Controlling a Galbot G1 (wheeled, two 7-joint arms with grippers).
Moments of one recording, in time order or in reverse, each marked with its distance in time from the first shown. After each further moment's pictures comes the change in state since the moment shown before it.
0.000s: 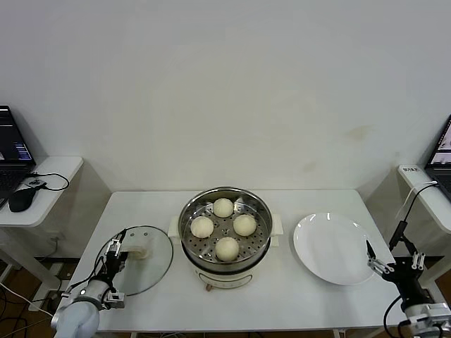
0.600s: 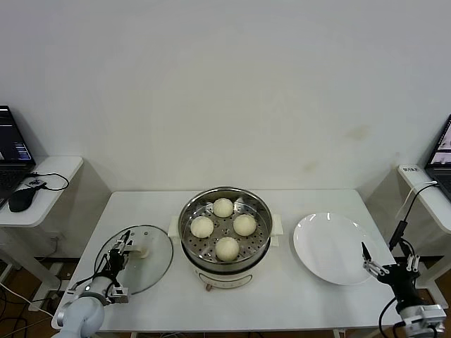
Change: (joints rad) left arm -0.049 -0.021 0.015 0.057 -0.020 -0.007 0.011; right arm 0.005 0.019 -0.016 -0.003 -0.012 0.005 -0.004
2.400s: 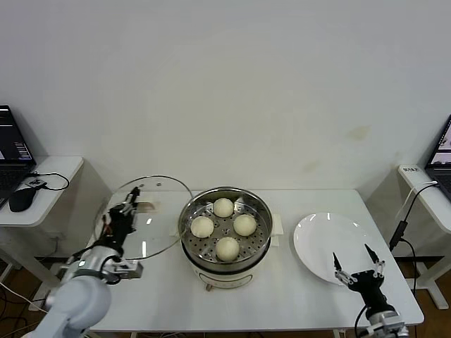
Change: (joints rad) left arm 0.044 0.186 0.110 -0.699 -0.260 0.413 0.214; right arm 0.037 0.091 -0.125 -0.070 -0.237 0.090 0.000
